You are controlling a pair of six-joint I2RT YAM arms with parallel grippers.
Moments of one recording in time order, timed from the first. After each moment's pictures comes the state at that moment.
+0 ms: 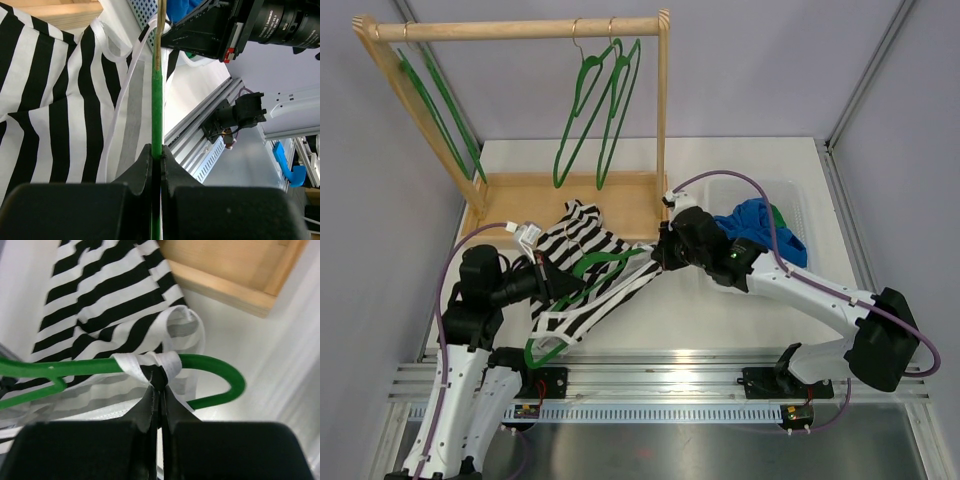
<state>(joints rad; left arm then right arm) -0.10 0.53 0.66 -0.59 0.84 -0.43 0.85 1.34 1.02 -0.27 0.05 0.51</state>
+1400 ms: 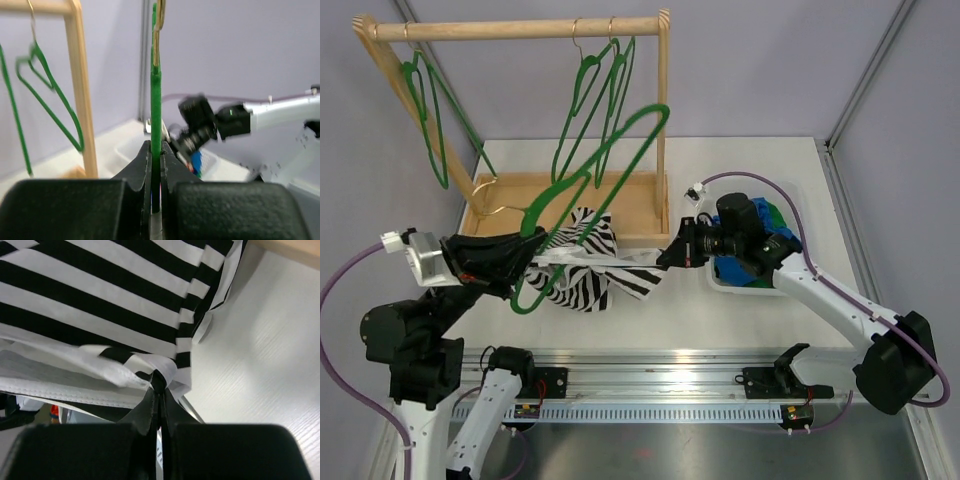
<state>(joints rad) -0.16 0.38 0.99 -0.12 0.70 -0.45 0.61 1.22 0.94 -0.24 -0.55 0.60</state>
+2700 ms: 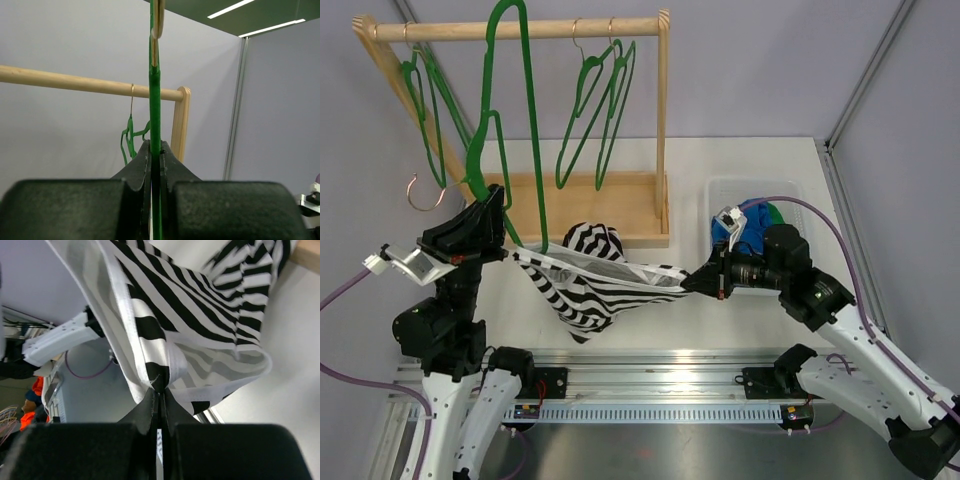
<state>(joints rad) -0.17 0.40 0.76 0.43 0.19 -0.34 0.62 0.79 0.80 -0.31 -0.63 0.51</state>
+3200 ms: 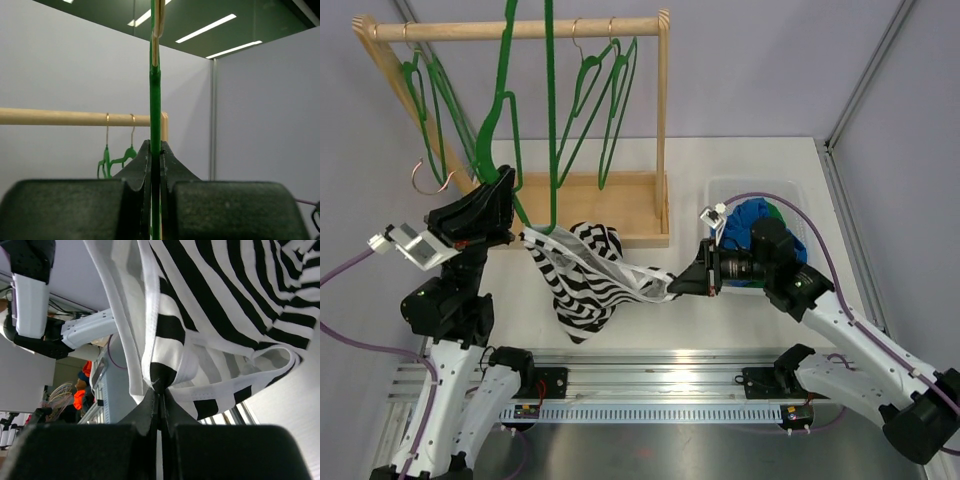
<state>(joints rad) -0.17 0.57 0.76 0.76 0.28 -0.39 0.62 0.89 0.75 -0.16 -0.81 0.65</state>
